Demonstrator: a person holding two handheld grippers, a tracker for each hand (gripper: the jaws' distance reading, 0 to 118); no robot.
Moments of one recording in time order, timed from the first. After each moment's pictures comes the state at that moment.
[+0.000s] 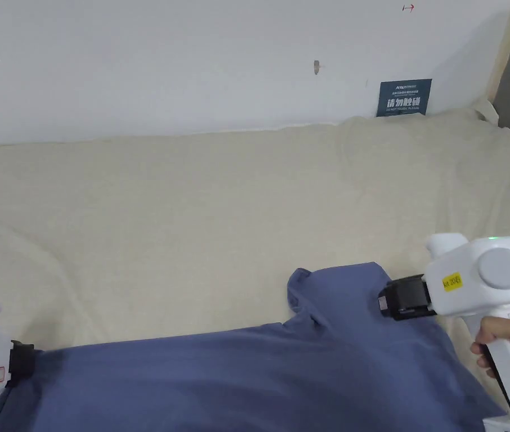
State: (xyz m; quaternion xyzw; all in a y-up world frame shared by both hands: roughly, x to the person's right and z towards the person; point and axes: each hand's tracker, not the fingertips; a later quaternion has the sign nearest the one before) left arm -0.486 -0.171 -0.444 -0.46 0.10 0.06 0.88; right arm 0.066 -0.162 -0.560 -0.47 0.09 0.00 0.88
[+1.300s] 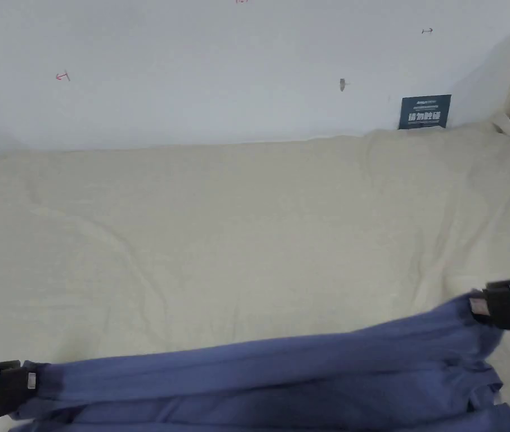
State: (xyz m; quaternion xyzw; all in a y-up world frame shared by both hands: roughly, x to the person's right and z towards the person) left arm -0.484 -0.103 -0.230 -0.40 0.08 0.10 0.91; right arm 0.112 -0.075 -0.351 -0.40 0.14 0.01 0.91
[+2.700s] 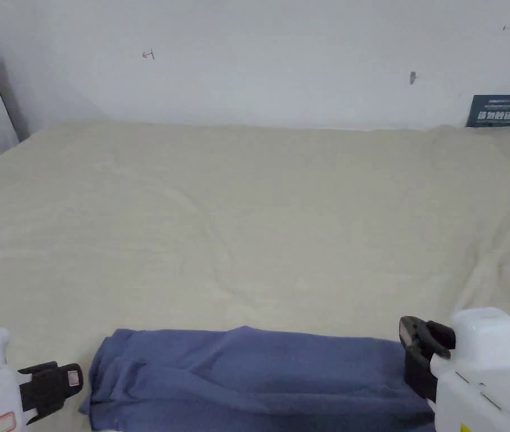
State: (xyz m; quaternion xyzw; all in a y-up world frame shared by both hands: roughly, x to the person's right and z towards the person) left arm -0.520 -0.147 -0.101 -0.33 0.08 0.25 0.91; right arm -0.044 -0.133 -0.212 -0.19 0.22 0.00 0.96
